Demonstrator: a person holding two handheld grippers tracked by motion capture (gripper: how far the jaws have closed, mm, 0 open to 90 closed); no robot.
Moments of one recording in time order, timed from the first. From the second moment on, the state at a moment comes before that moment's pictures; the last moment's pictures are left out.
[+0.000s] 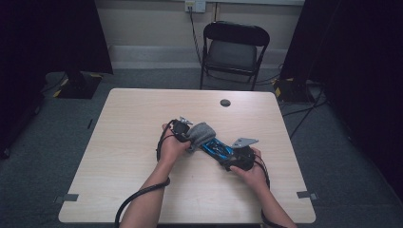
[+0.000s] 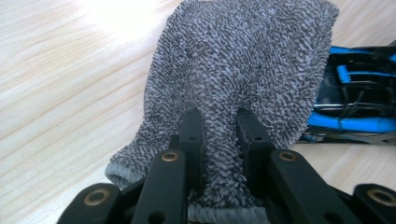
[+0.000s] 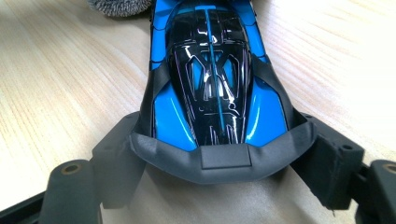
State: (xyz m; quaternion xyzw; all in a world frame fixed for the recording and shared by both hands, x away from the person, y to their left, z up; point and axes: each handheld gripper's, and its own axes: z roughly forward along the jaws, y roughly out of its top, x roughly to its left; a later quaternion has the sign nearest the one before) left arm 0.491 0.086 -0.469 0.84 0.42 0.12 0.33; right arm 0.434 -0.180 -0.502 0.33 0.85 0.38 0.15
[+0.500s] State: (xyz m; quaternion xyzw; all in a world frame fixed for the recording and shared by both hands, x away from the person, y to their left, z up) left arm 0.490 0.112 -0.469 0.83 0.44 0.15 0.31; right arm 0.434 -0.180 -0.502 0.33 0.85 0.38 0.15
